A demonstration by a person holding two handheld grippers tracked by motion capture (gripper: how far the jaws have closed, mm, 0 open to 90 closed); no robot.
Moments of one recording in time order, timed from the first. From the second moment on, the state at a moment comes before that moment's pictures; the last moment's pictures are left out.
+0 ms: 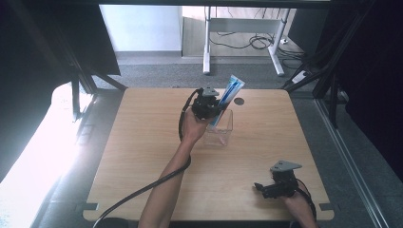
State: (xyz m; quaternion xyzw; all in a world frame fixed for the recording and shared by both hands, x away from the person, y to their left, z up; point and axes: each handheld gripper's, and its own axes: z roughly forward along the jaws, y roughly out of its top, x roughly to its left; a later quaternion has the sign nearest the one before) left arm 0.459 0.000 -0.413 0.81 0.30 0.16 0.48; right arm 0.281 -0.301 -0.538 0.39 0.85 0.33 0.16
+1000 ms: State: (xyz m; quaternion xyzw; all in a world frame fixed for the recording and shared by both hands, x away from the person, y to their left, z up) left arm 0.454 -0.008 -0.456 0.83 0.30 0.16 0.44; right arm 0.281 -0.302 -0.538 0.39 0.85 0.32 0.16
